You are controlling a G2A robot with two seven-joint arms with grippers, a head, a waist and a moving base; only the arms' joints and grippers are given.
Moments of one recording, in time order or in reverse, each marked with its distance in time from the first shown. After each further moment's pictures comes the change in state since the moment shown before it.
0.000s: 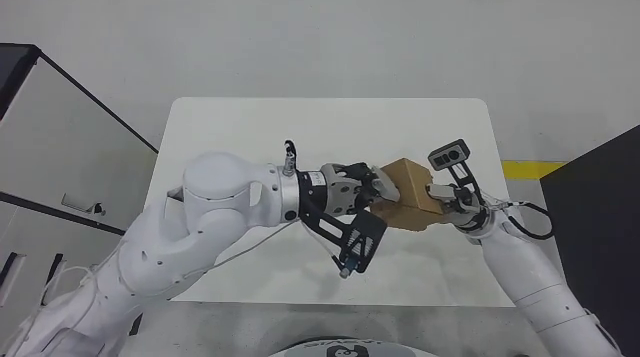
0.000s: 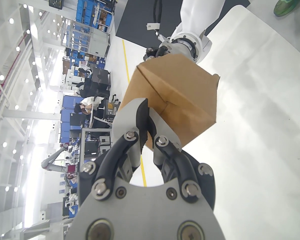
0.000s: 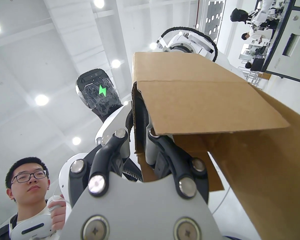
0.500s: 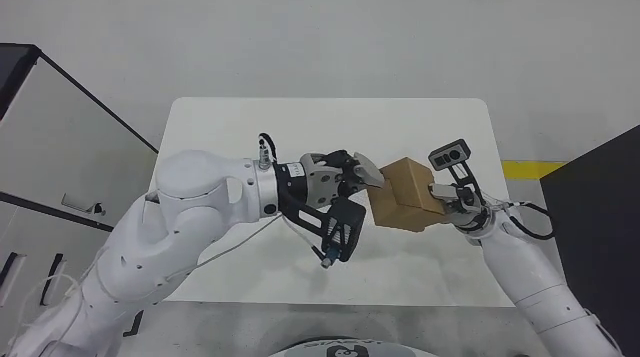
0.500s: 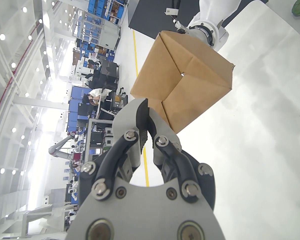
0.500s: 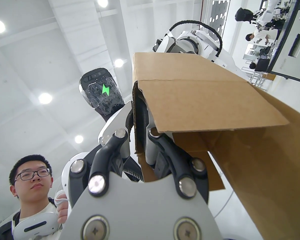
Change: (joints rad) left arm 0.068 0.021 -0.104 -0.033 0.000 0.017 0.016; right arm -0.003 0.005 -0.010 -0.015 0.026 0.003 0.000
